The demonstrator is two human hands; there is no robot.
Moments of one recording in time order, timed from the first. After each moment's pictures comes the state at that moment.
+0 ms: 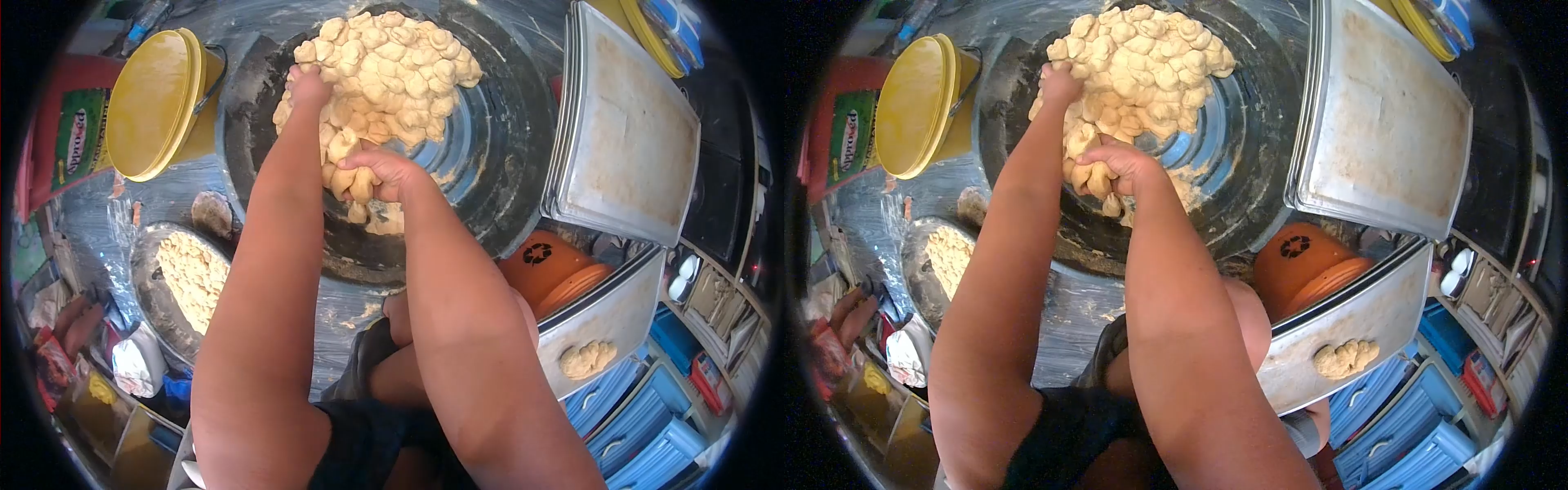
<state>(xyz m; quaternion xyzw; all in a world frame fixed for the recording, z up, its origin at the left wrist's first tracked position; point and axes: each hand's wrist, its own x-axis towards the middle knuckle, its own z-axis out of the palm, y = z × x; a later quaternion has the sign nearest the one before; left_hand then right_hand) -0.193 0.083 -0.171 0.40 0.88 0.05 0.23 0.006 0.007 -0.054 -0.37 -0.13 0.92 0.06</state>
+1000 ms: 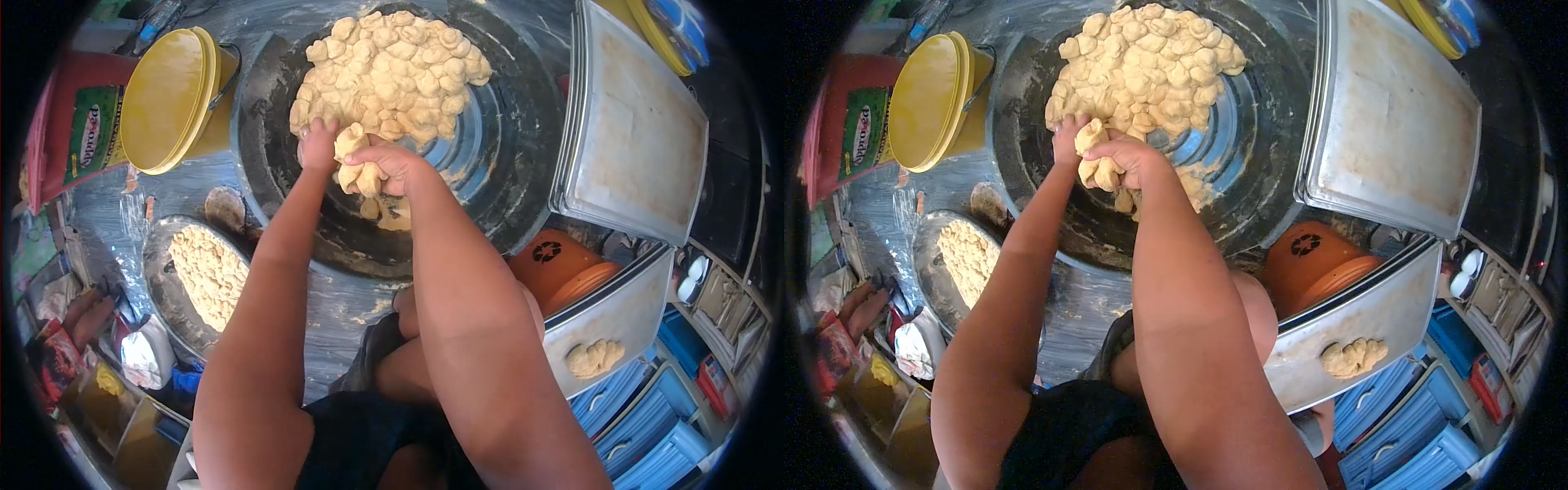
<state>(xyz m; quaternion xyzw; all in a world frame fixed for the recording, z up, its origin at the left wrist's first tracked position) -0.174 -0.038 -0.178 0.57 0.80 -0.06 0.16 -0.002 0.006 -0.059 -0.36 -0.15 0.92 0.05</state>
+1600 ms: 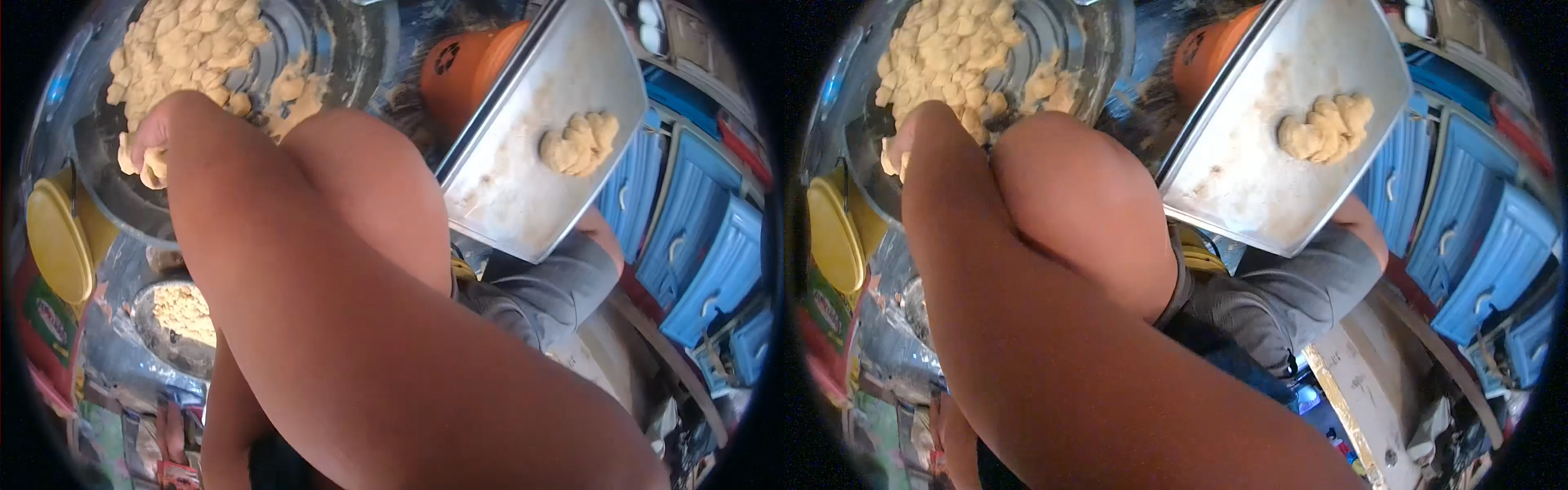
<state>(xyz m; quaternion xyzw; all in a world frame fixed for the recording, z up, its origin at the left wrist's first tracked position) -0.141 -0.176 -0.200 0.04 0.48 0.29 0.83 0.048 -0.016 0.015 -0.37 -0.25 0.89 -0.03</state>
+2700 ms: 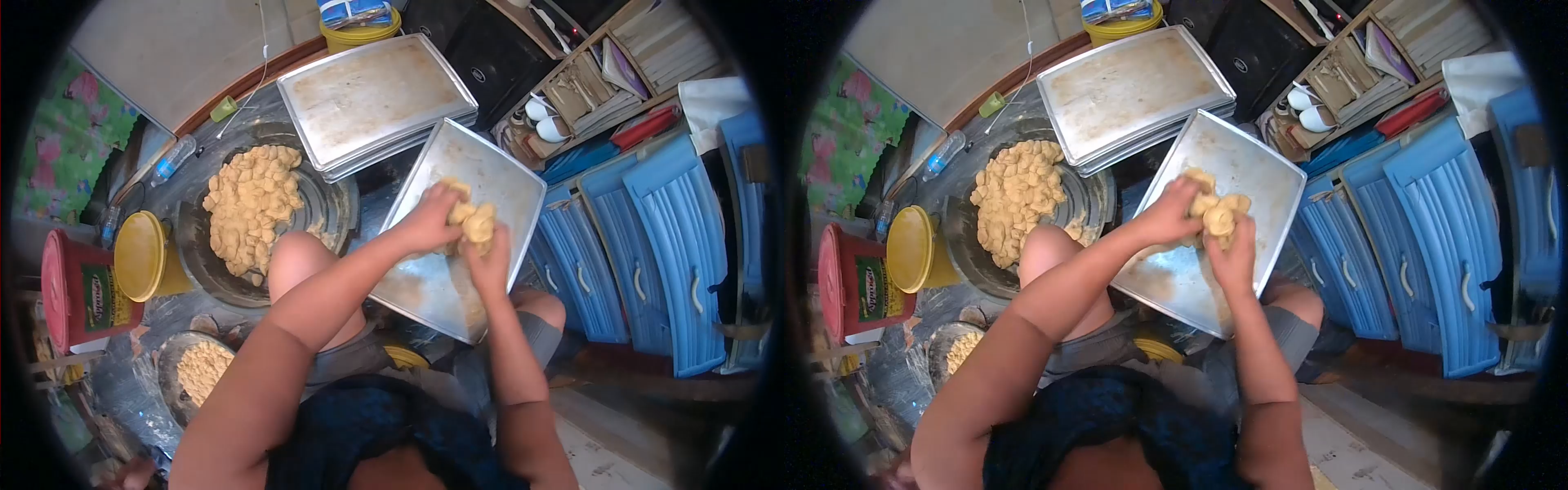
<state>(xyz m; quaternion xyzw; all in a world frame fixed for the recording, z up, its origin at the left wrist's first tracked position) 0.254 -0.135 0.145 0.83 0.24 0.22 0.44 0.371 -0.263 0.157 -0.72 -0.44 0.21 0.50</state>
